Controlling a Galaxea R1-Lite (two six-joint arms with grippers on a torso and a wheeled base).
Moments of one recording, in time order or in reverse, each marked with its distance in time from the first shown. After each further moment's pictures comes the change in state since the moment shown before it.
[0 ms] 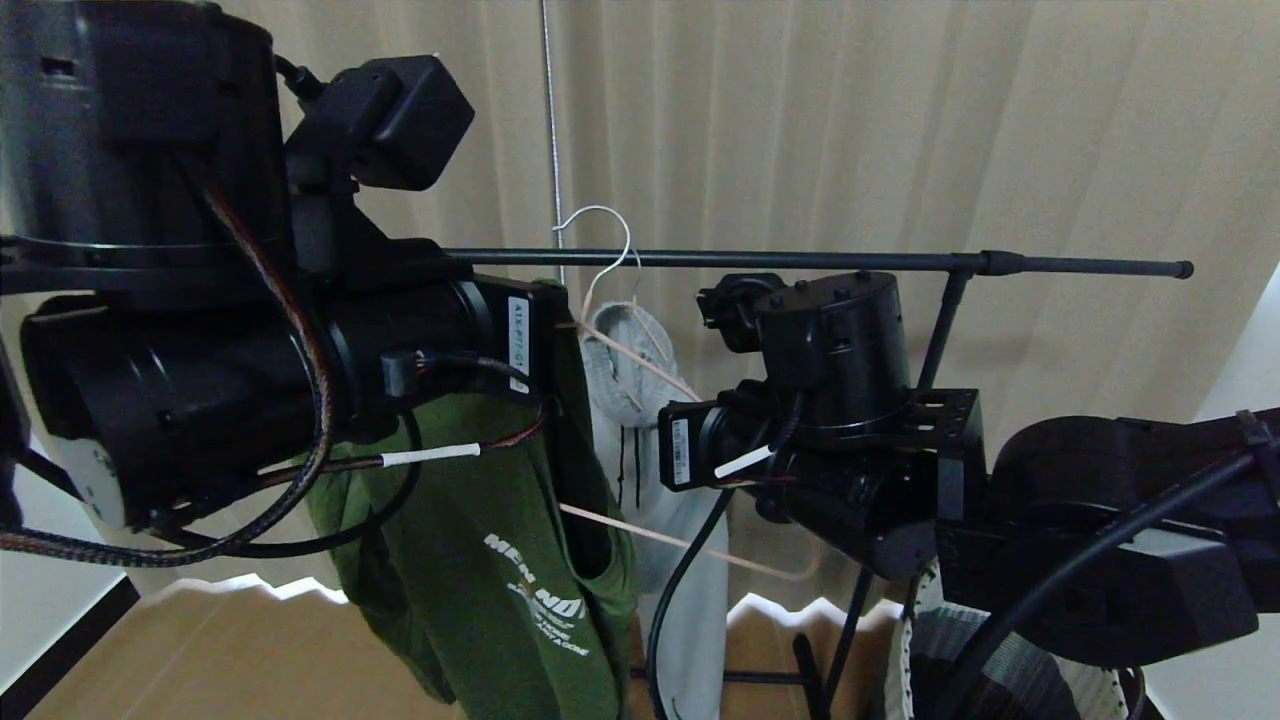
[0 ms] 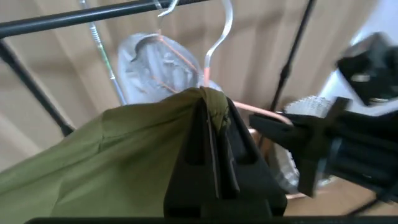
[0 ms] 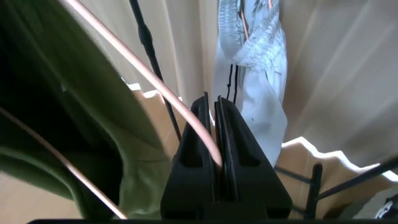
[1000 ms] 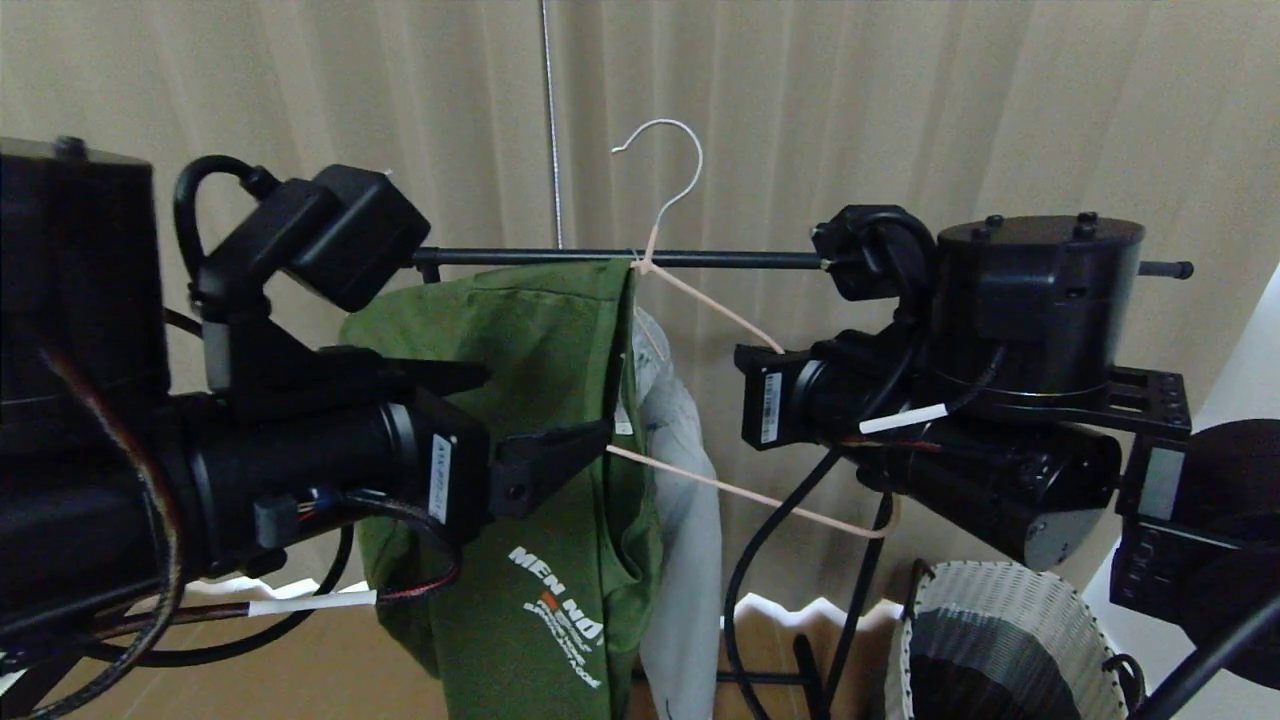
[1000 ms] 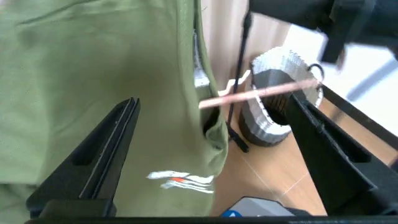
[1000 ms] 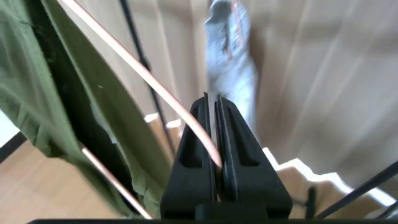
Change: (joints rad) left arm 0.016 -0.139 0.188 0.042 -0.148 0.059; right arm -0.064 -0.171 0.165 -0.180 0.008 -0.133
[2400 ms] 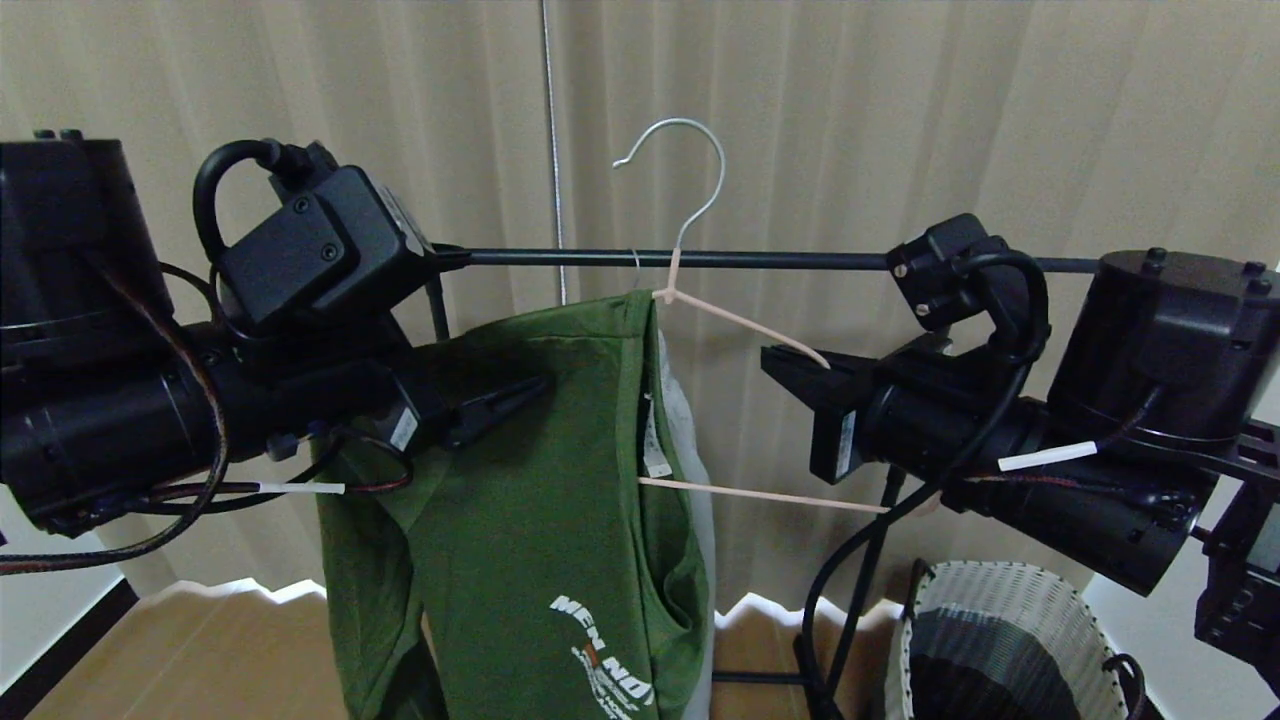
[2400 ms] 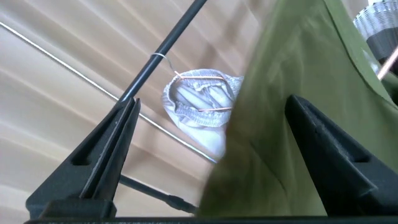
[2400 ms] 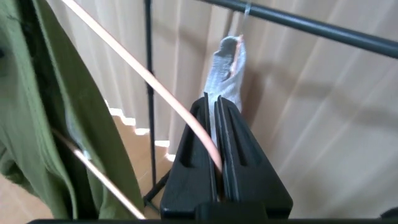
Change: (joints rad) left arm 0.266 0.079 0.048 -0.305 -0.294 0.712; right arm -0.088 -0.090 0.216 -0.246 0.301 -0.213
